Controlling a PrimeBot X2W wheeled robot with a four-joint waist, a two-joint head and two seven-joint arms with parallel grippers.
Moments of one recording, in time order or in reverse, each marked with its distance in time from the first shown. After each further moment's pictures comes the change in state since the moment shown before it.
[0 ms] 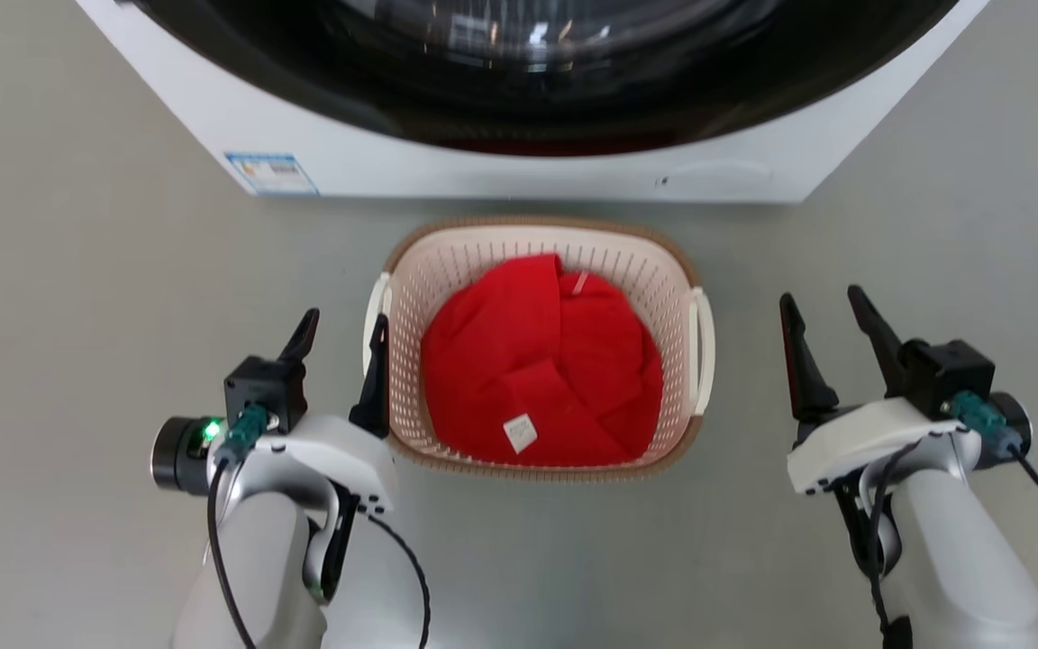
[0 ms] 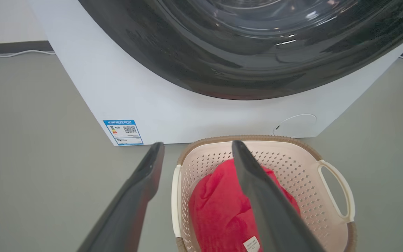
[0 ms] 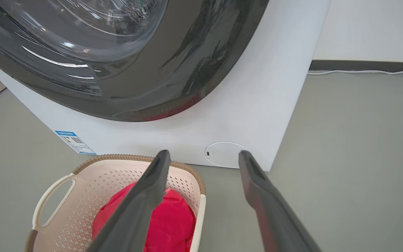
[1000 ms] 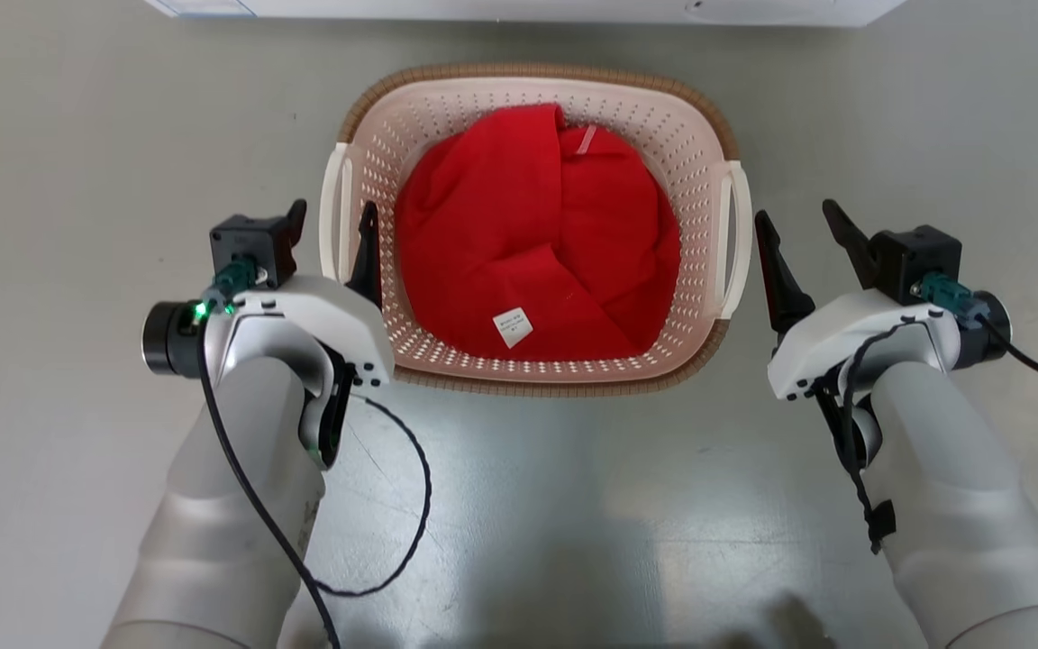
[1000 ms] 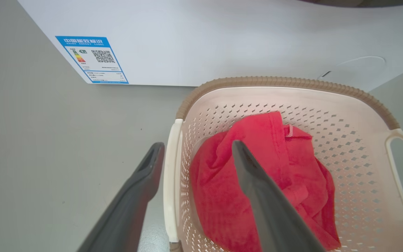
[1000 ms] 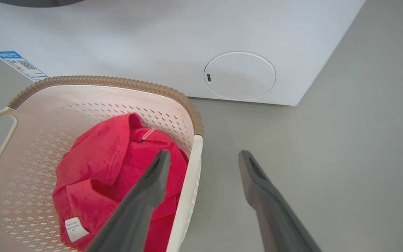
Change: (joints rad) left arm -0.351 -0.007 -0.031 0.352 -0.101 0.017 0.000; right arm -0.303 -0.010 0.065 0.325 0.007 0.000 0.000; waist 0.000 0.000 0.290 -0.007
